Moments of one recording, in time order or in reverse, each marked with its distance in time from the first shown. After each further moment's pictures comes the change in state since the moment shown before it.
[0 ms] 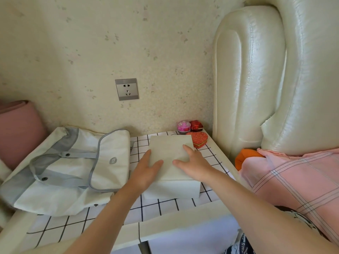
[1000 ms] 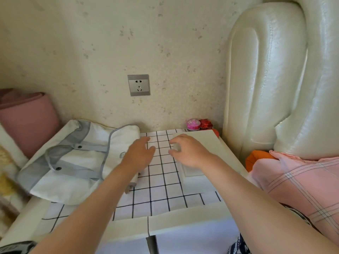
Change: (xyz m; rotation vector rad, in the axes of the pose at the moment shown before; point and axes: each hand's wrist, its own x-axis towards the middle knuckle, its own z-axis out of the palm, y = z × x) left_hand 0.029 0.011 -0.050 0.375 0.169 0.119; right_hand 0.014 -0.058 0.007 -0.410 0.024 -0.375
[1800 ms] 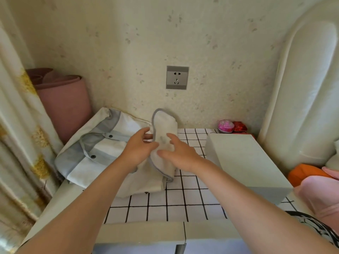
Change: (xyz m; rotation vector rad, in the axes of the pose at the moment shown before) left_hand 0.004 -0.076 -0.075 -0.517 0.055 -0.082; right_hand 0.052 -0.101 0.078 0.269 -0.194 0.116
